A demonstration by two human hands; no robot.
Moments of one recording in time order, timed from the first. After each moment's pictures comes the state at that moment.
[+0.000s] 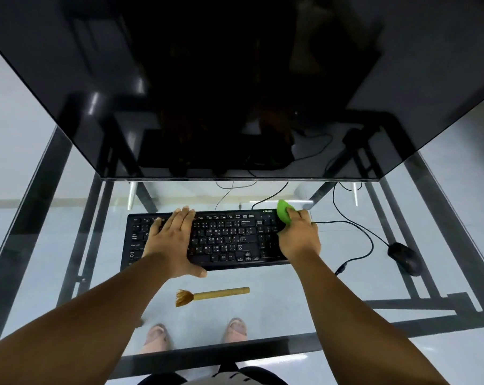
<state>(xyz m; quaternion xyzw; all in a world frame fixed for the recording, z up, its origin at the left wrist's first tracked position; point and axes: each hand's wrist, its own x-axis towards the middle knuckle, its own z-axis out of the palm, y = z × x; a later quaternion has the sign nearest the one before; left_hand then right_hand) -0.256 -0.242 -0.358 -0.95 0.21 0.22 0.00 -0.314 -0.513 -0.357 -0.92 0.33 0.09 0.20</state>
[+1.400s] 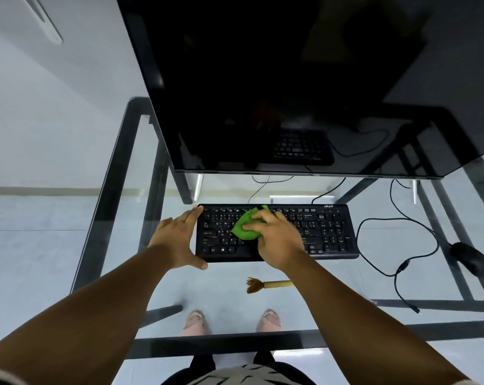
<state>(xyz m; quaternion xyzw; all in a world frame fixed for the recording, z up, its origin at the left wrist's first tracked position) -0.228 -0.097 -0.363 -0.94 0.20 0.25 -0.09 -0.291 -0.343 -0.362 -0.98 -0.03 0.09 0.18</state>
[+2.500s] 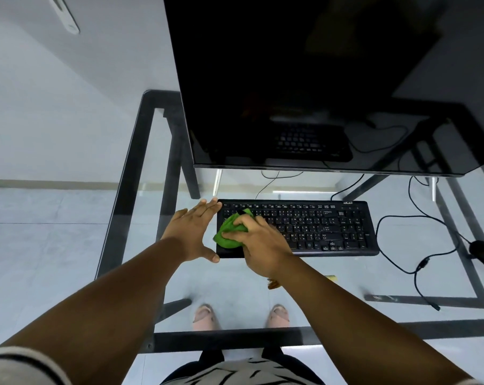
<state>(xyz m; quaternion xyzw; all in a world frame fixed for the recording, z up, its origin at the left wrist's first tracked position) -0.215 -0.074 -0.376 -0.93 0.27 0.22 -0.08 -0.289 -0.273 -0.360 -0.97 -0.13 0.13 0.18</state>
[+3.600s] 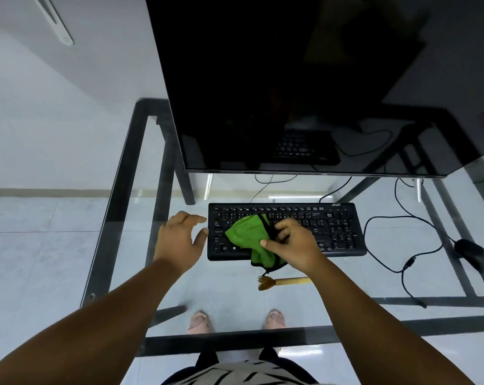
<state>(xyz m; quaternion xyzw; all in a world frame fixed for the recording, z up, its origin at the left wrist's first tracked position) -0.245 -0.079 -0.380 -0.94 0.14 0.01 -0.30 -0.310 -0.347 -0.355 -0.88 0.21 0.14 0.41</state>
